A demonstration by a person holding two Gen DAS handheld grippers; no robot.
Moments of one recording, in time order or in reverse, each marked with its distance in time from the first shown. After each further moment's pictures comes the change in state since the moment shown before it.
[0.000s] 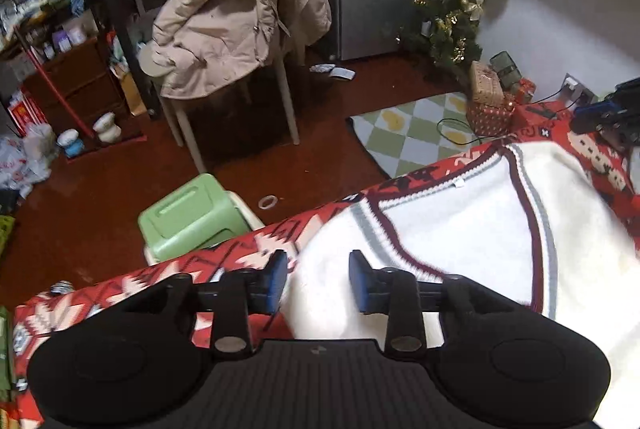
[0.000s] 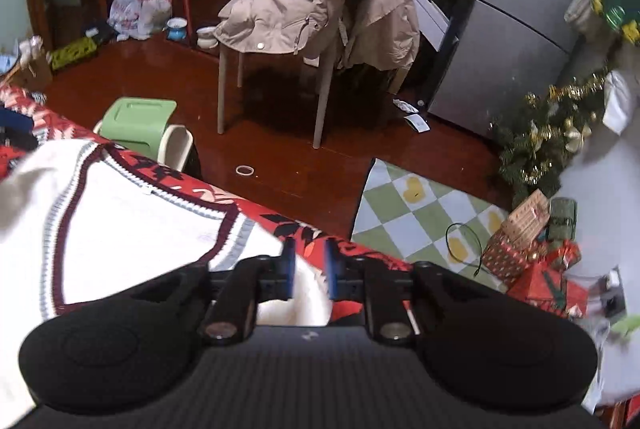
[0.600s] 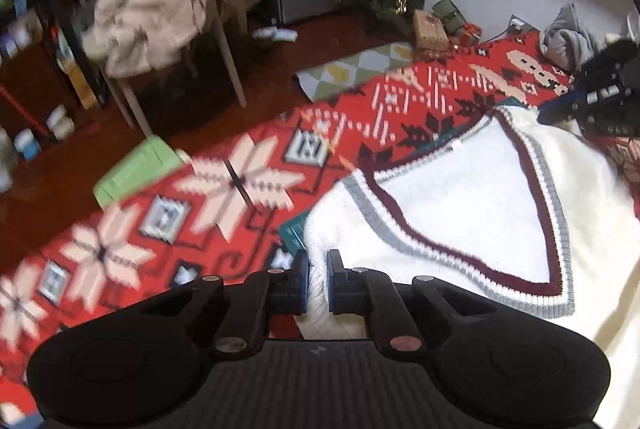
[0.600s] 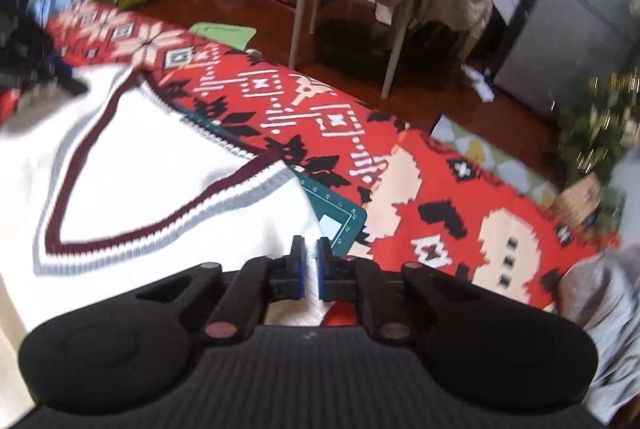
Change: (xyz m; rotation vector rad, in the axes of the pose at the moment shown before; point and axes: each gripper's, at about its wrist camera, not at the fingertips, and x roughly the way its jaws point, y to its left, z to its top) left arm -0.003 -0.023 -0.033 0.136 0.071 -0.115; right arm 0.002 0.040 -0.066 -0.173 0.110 0.120
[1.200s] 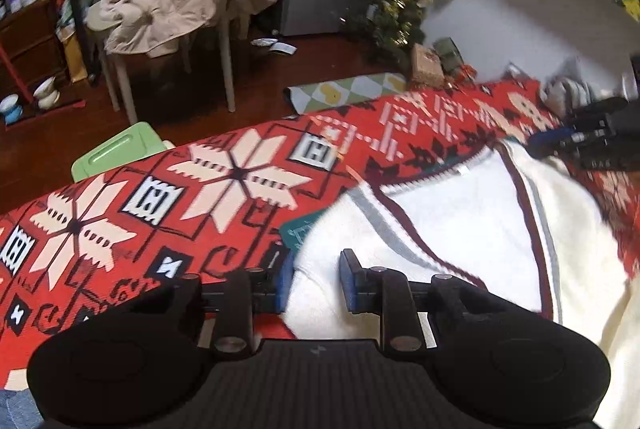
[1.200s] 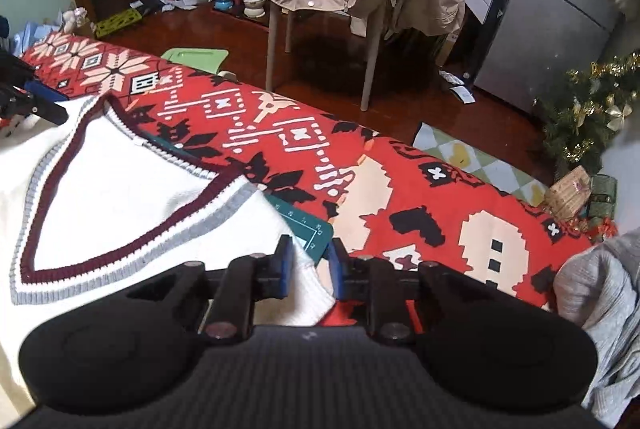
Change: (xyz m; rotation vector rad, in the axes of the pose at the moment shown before) left arm 0.020 0.019 -0.019 -0.151 -0.032 -0.131; right arm 0.013 -0.019 -0.007 0.113 -0.031 0.019
